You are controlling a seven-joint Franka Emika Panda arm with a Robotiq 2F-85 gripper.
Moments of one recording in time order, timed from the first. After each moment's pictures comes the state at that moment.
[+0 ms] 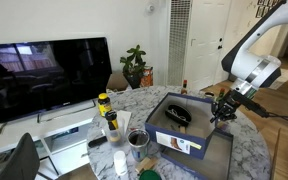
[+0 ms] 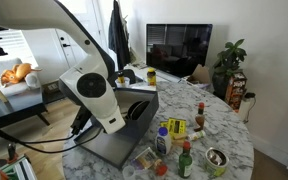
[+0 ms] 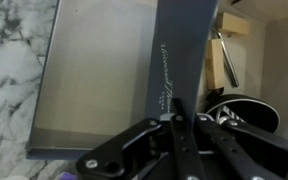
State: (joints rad) arm -0.14 0.00 0.11 -2.77 1.57 2.71 -0.44
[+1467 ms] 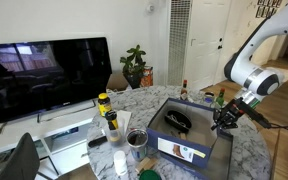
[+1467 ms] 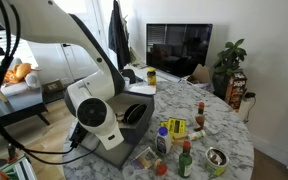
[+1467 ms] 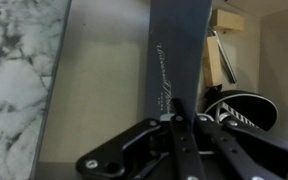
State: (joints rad) arm -0.15 0.12 0.05 -2.76 1.77 2.56 -0.72
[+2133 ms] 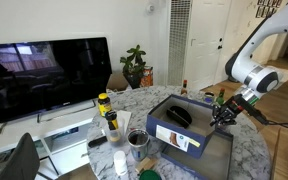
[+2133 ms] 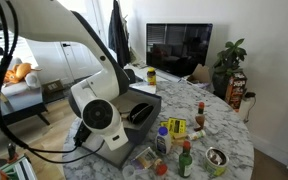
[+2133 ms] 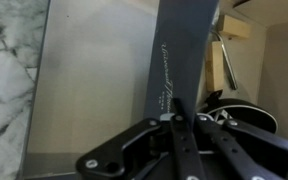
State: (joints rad) arm -0.12 0.12 -0.05 -2.74 1.72 2.50 -0.68
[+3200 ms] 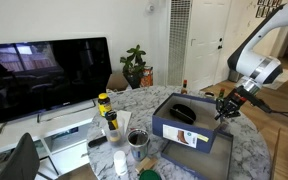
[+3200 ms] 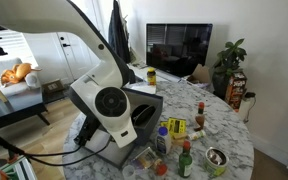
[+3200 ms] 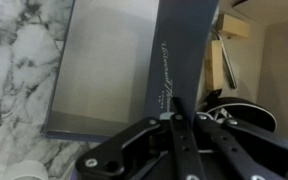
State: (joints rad) arm -0.13 0.04 -0.13 -2.74 1.37 2.50 -0.46
